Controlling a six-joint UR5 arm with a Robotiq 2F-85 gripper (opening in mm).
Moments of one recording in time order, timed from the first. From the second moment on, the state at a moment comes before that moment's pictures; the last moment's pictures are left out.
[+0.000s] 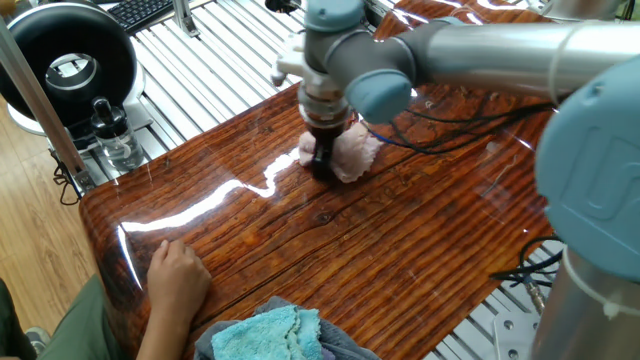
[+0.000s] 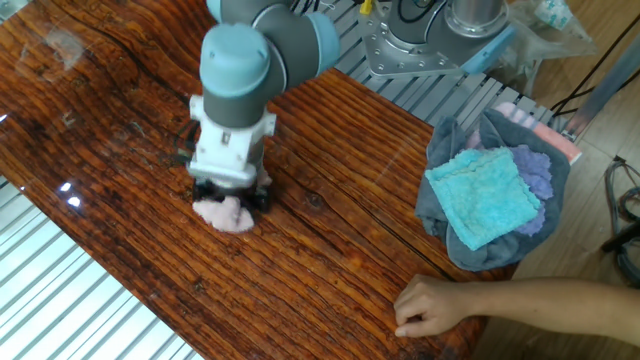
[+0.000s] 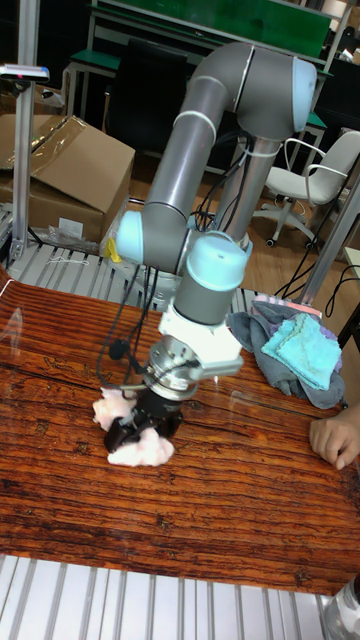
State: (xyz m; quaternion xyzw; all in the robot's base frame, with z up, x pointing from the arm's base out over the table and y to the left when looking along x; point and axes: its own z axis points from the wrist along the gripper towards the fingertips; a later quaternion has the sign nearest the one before) arm 0.599 0.010 -0.028 -0.29 0.95 -0.05 0.06
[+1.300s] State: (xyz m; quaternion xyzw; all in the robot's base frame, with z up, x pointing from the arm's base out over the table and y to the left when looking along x) arm 0.632 -0.071 0.002 -0.45 0.86 -0.21 0.10
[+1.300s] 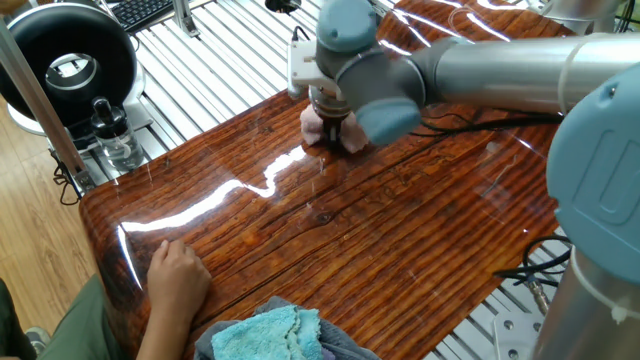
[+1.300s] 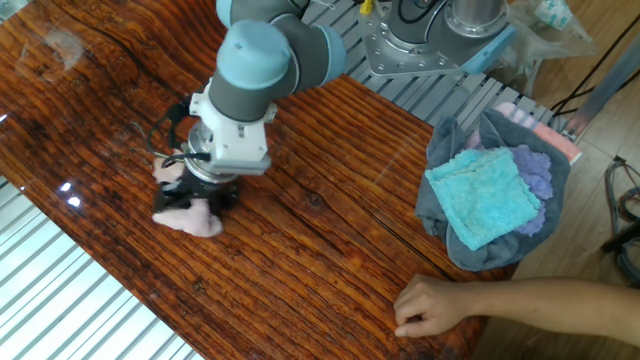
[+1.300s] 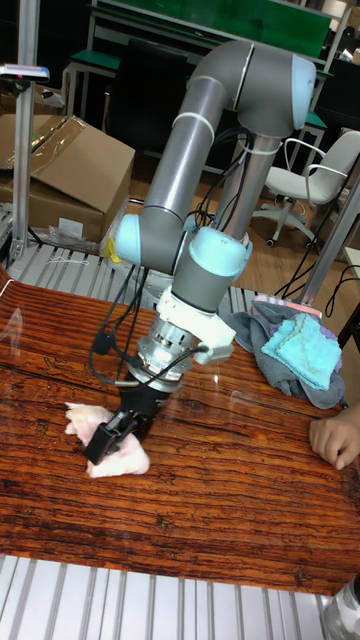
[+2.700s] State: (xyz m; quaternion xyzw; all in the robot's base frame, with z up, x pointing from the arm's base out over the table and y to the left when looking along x) arm 0.555 0.042 -0.006 -0.29 0.95 0.06 0.07
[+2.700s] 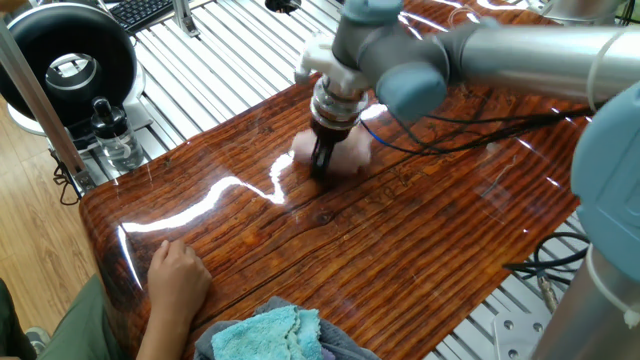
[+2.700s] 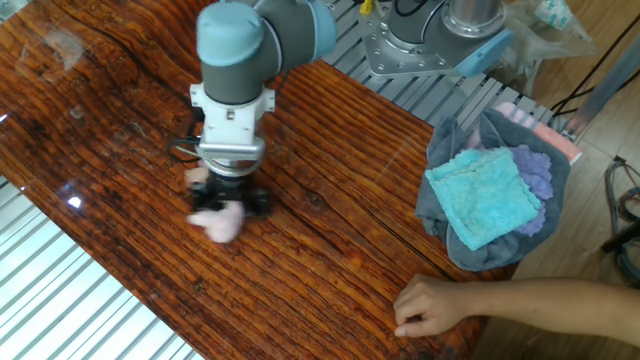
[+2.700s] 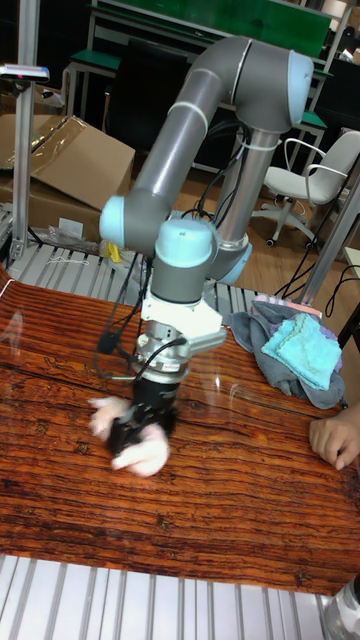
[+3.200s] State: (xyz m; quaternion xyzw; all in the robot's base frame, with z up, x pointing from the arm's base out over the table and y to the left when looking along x) arm 0.546 0.063 -0.001 -0.26 0.96 0.09 0.06
